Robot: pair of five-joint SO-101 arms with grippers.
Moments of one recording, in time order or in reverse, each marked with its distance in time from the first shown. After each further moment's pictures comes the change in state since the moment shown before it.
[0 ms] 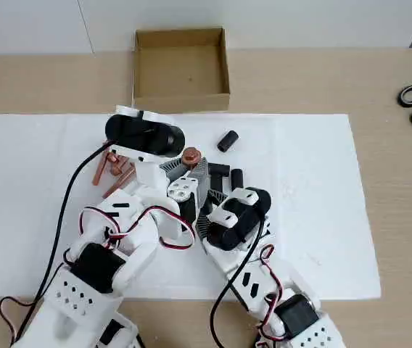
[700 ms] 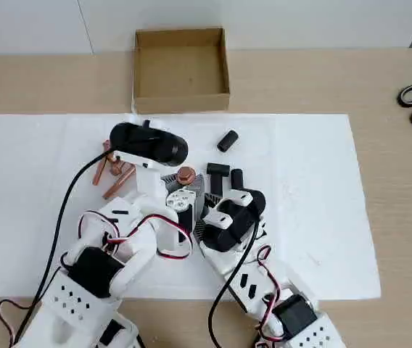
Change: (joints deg) left arm 0.9 -1.2 1.2 8.5 -0.6; right arm -0.4 0.2 0.0 0.2 0.0
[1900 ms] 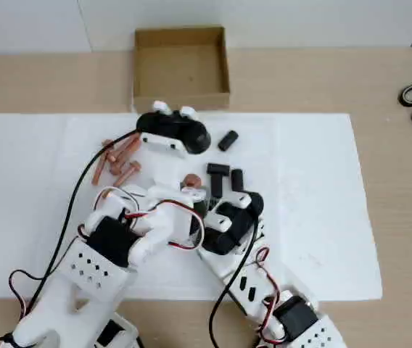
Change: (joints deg) left arm 0.6 15.4 -12.5 12.7 -0.5; right arm -2.2 -0.2 -0.2 0.4 -0.3
